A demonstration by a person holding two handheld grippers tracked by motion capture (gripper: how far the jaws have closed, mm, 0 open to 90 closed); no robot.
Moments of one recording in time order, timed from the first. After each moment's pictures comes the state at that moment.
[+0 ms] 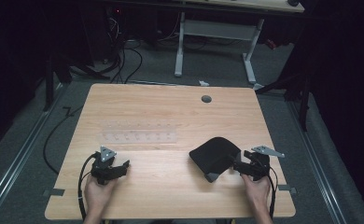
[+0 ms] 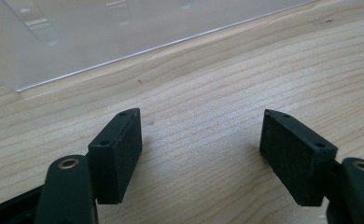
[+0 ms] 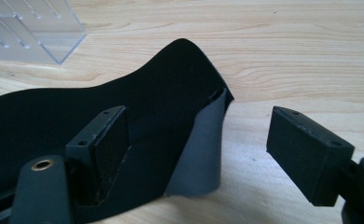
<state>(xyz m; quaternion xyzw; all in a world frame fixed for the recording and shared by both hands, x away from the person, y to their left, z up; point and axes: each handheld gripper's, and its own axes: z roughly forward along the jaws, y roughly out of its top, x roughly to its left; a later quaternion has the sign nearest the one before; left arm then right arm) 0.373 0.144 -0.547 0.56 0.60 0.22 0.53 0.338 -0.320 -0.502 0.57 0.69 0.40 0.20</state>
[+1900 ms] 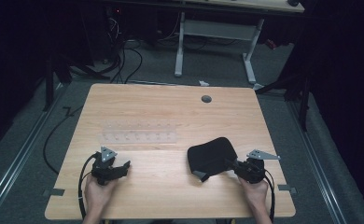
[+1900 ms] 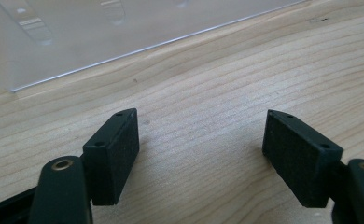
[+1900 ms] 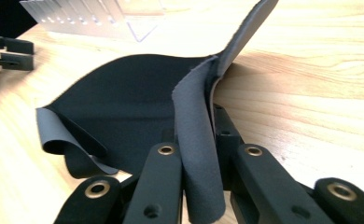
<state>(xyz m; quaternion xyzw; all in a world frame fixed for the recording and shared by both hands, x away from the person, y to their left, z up) 0.373 0.143 -0.547 0.56 0.60 0.21 0.53 0.331 -0.317 -0.516 0.48 0.73 0.47 0.11</state>
